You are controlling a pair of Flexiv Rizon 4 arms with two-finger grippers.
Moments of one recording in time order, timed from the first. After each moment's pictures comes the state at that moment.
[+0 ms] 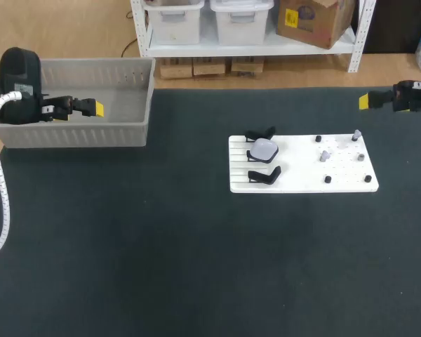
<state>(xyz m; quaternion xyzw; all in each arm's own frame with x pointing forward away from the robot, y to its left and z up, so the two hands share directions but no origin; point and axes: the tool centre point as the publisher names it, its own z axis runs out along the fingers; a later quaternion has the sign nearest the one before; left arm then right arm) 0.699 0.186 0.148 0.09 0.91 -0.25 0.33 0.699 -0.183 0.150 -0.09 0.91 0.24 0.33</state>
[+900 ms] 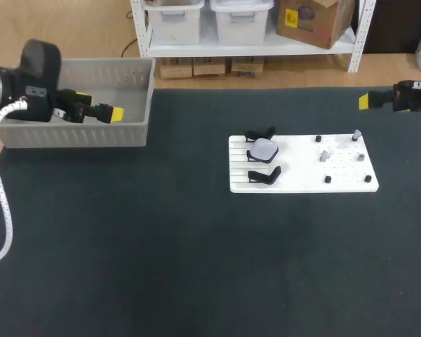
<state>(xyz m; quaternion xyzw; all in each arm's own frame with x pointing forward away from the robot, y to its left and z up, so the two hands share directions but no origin) 0.681 0.139 0.175 0.29 0.84 -0.25 0.38 0.700 -0.183 0.150 -0.09 0.91 0.24 0.33</state>
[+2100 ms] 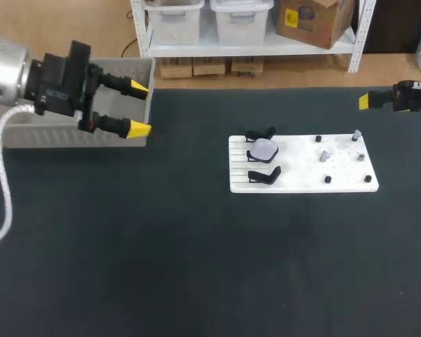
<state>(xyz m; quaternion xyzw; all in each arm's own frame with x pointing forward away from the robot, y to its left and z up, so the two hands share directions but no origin) 0.667 0.066 0.167 0.58 0.62 -0.36 0.39 0.700 -0.184 0.150 -0.09 0.91 0.24 0.33</state>
